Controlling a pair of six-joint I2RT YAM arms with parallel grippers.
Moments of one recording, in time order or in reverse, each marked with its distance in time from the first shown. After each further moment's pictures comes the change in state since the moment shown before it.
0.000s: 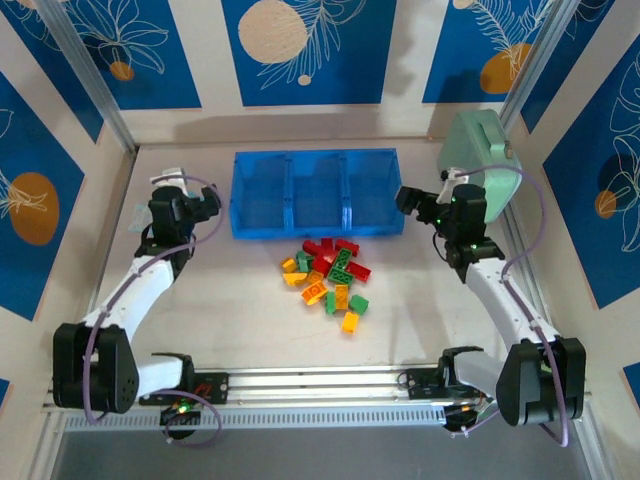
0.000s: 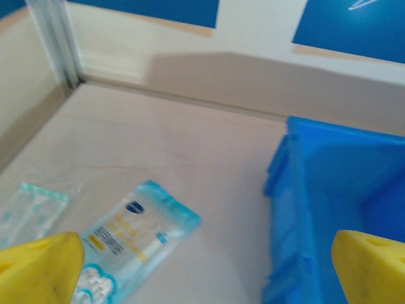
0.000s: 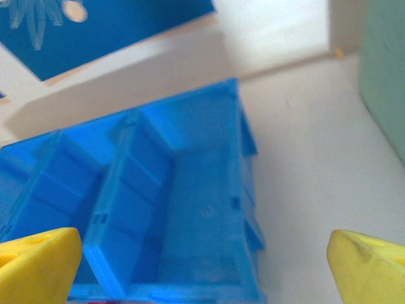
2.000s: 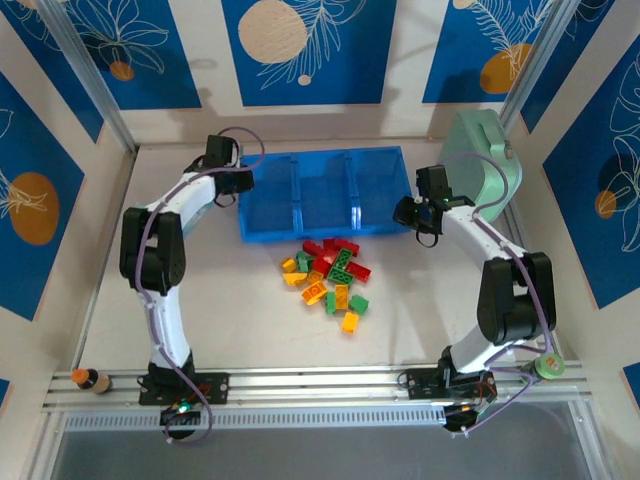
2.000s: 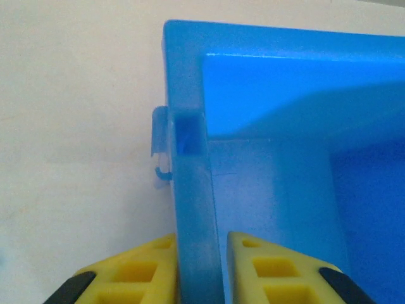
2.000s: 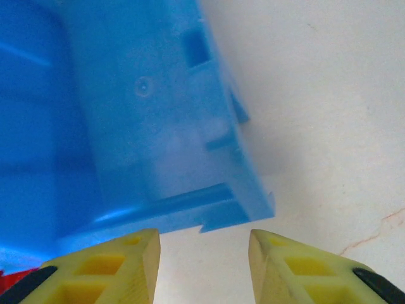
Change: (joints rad) left arm -0.072 0.826 0.823 -0.461 0.281 -0.016; right arm 0.090 0.427 0.322 -0.438 0.098 0.076
